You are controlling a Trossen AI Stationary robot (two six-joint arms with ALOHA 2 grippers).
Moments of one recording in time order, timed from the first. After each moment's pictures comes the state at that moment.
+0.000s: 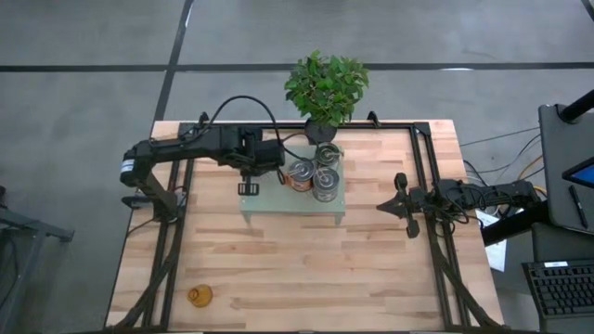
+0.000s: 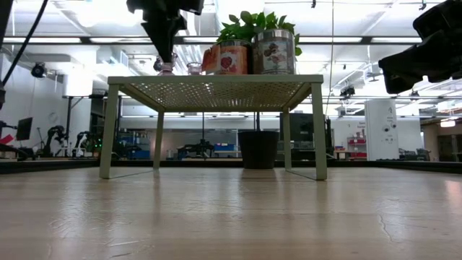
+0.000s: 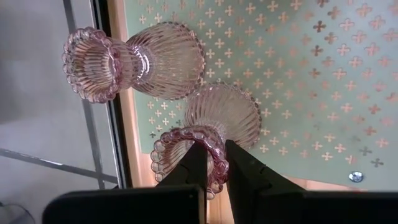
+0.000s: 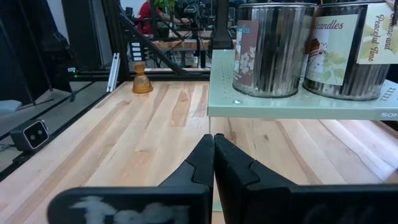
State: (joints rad) left arm 0.11 1.64 1.77 -1.49 -0.35 0.17; right arm 0.14 0.03 0.06 -0.12 0.04 0.07
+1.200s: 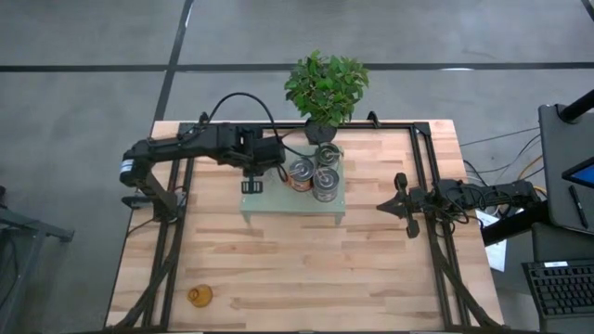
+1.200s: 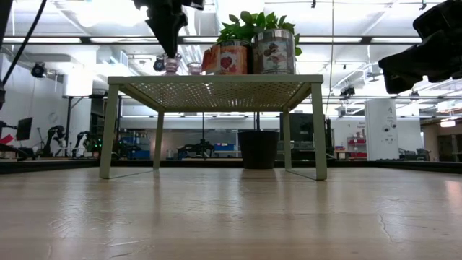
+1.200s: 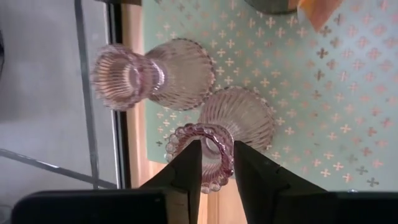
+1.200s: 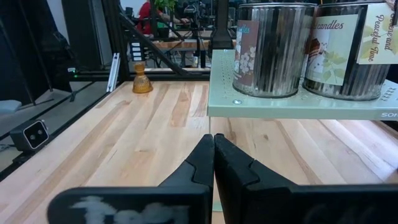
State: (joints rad) left arm 0.11 1.63 1.80 -1.46 -0.36 0.14; right arm 0.14 0.03 0.06 -0.12 0.04 0.07
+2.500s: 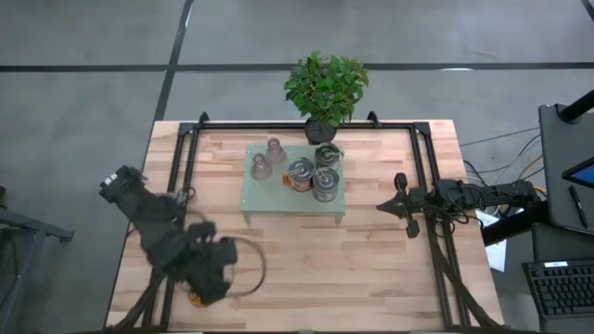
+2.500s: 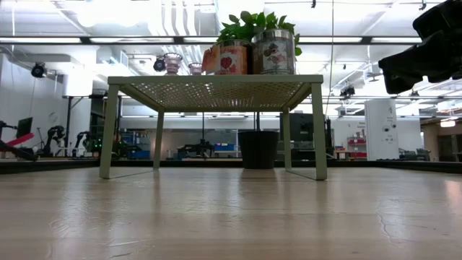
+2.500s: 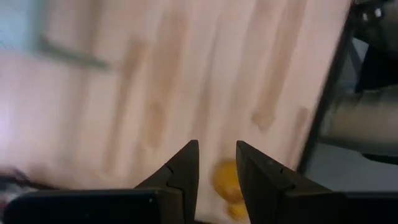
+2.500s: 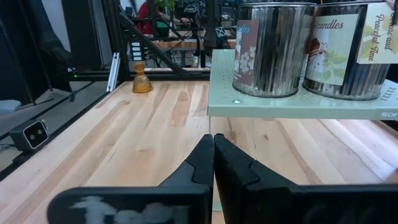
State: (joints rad) left arm -0.72 1.60 1.77 -1.55 -0.16 -0.97; right arm 0.14 0.03 0.06 -0.12 0.04 0.07
